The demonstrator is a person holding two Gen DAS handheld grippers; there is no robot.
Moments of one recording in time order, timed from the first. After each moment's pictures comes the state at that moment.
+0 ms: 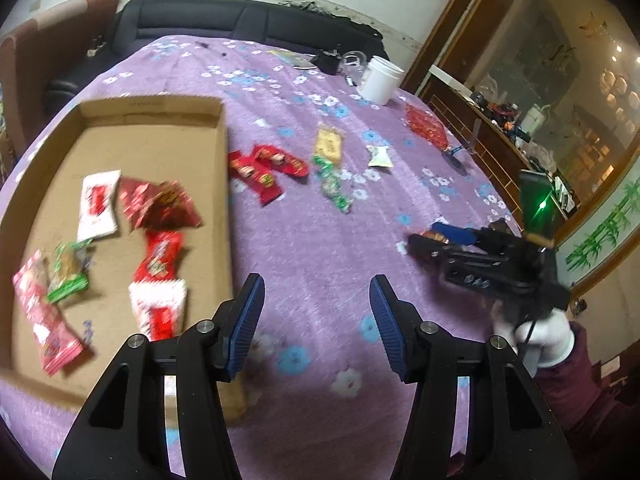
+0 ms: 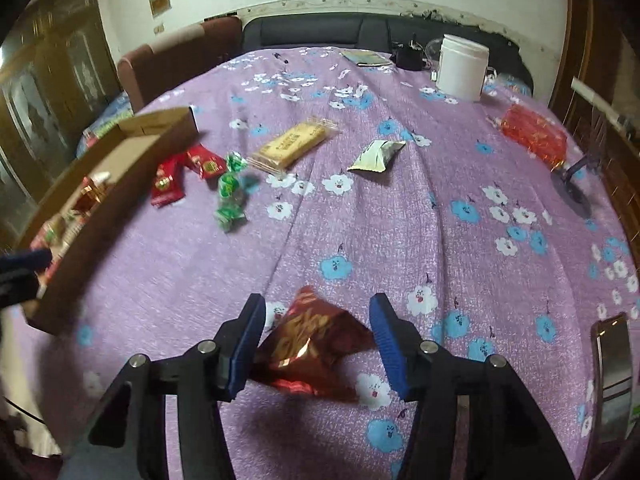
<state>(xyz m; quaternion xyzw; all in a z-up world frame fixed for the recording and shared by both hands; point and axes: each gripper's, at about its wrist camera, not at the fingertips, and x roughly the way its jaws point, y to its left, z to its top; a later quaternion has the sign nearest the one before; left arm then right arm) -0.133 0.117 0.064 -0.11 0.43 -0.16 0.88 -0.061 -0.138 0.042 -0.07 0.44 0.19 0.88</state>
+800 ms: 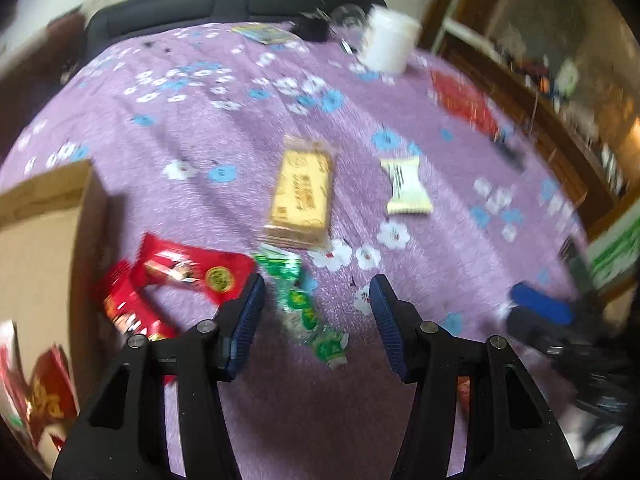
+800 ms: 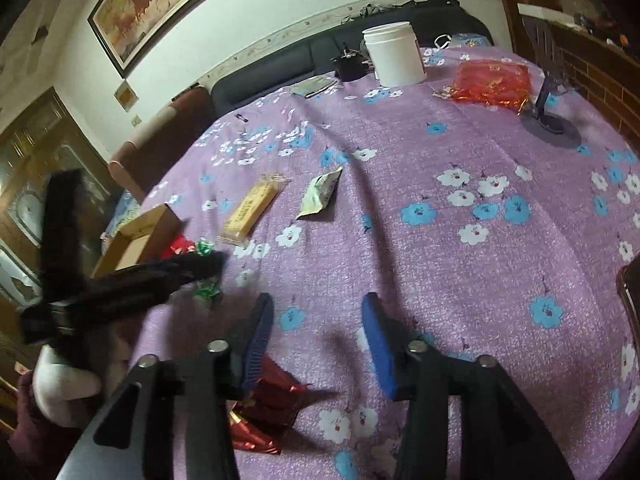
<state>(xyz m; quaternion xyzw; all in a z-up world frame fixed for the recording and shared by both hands) 0.025 0.027 0.016 -0.01 0.48 -0.13 0.87 -0.027 -0.204 0.043 0.14 0.42 0.19 0.88</state>
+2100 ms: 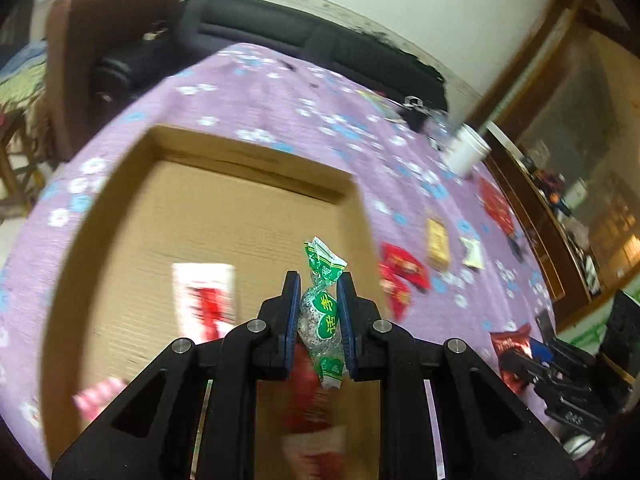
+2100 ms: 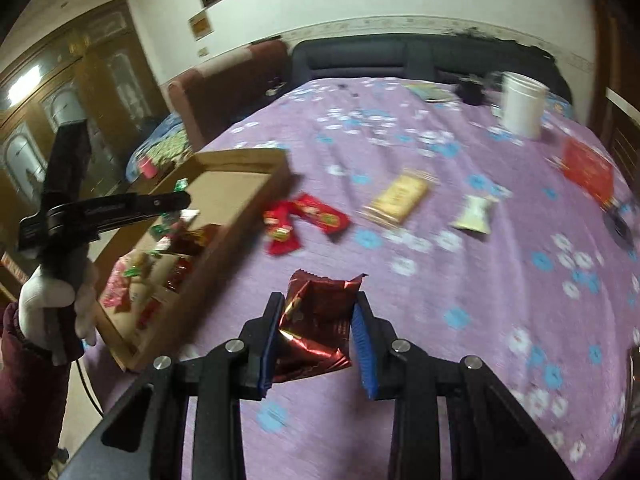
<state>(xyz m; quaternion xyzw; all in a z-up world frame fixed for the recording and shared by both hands) -0.043 0.244 0.054 -0.19 0.41 -0.07 0.89 -0.064 -0.065 0.083 -0.02 0.41 0.28 0.87</state>
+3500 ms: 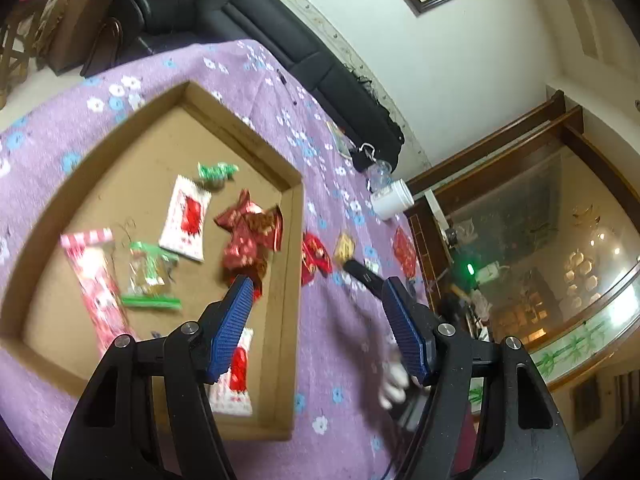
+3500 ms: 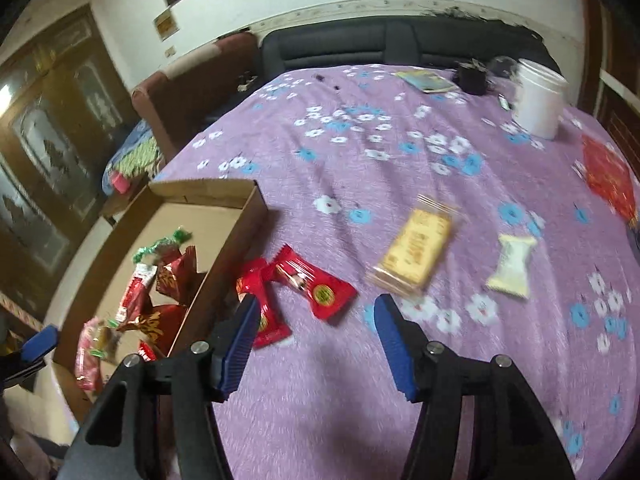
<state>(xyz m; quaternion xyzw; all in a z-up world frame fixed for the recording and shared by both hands) -0.140 0.267 0.079 -0.40 0.35 -0.14 0.84 0.022 -0.020 0.070 0.00 0.44 0.23 0.87</state>
